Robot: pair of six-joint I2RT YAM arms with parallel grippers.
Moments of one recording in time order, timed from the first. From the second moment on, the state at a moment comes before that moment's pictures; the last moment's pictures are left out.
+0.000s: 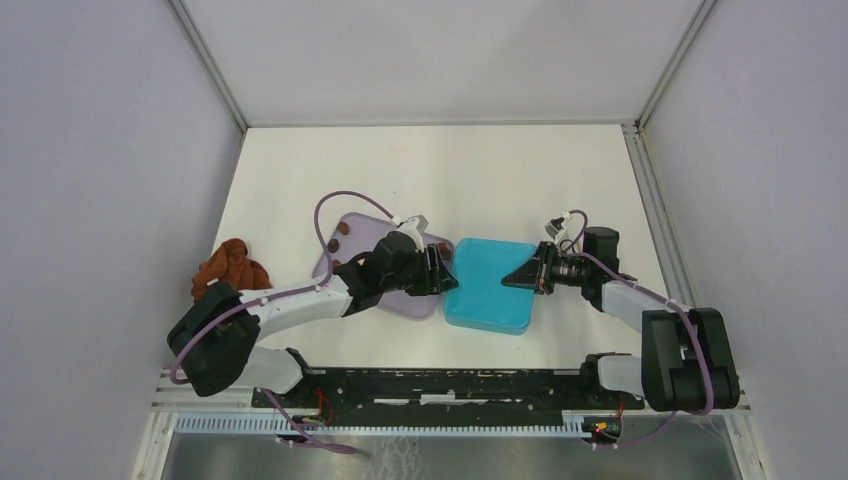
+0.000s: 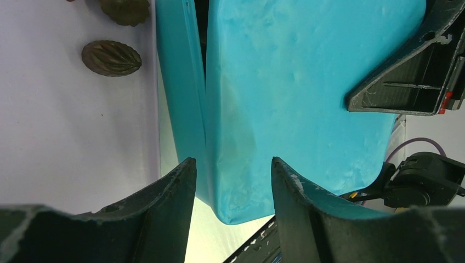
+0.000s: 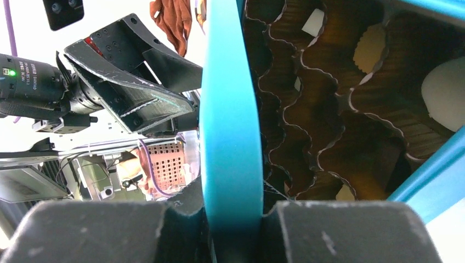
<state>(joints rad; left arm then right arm) -0.85 1.36 0.66 0.09 0.09 -0.83 0.03 1.28 0.37 0.19 -1.09 0.71</state>
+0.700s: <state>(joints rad) -0.85 1.48 0.76 0.05 0.11 -0.80 0.01 1.29 0.43 0.07 -1.06 0.58</state>
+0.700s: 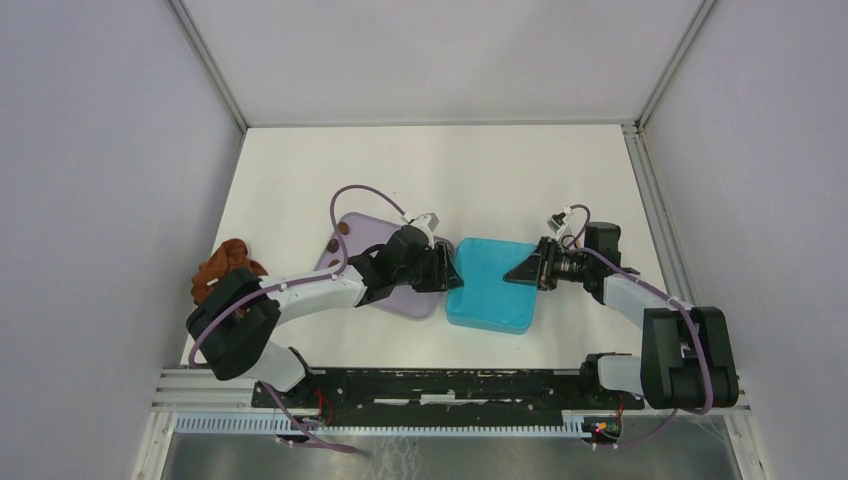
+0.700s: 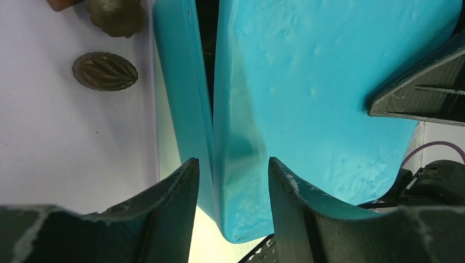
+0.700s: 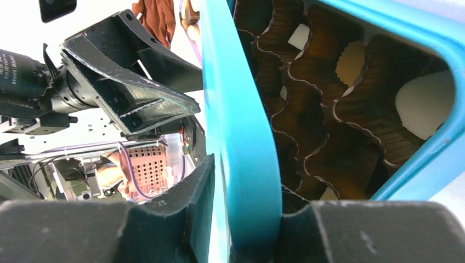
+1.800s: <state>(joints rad) -0.86 1.58 0.87 -0.03 0.11 -0.78 -0.07 1.41 0.69 -0.26 -0.94 0.23</state>
